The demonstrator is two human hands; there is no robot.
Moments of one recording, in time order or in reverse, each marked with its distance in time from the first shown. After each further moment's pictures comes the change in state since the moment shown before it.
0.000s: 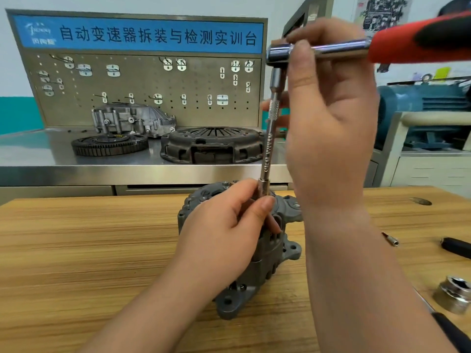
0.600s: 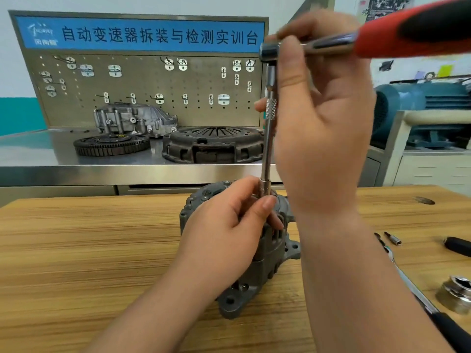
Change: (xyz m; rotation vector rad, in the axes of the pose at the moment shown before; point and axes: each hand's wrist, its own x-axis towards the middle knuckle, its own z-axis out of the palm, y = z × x) left_hand 0.001 -0.004 0.001 -0.059 0.015 -0.006; right_hand -0.004 -0.002 0.008 -0.058 -0.010 -0.084
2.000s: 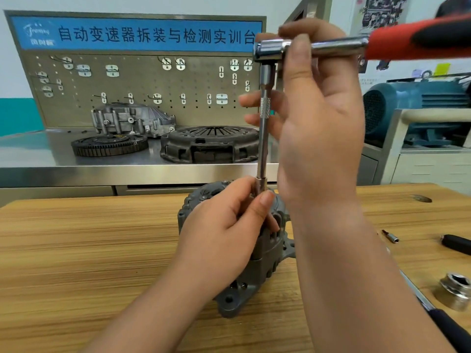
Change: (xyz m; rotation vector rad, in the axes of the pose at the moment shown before) left_hand -0.001 0.000 0.000 0.010 0.009 0.048; right_hand -0.001 -0.005 0.002 0.288 0.072 0.314
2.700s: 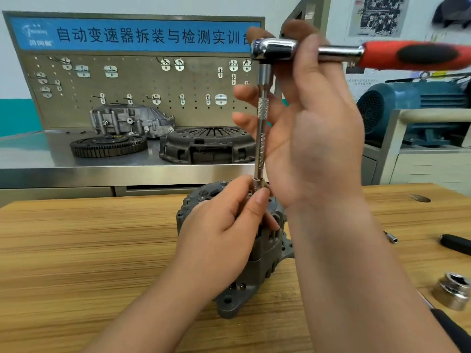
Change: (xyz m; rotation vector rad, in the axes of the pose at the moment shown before) left_hand -0.002 0.002 0.000 0.009 0.024 0.032; right_hand 0.000 -0.005 0.001 0.306 -0.022 0.242
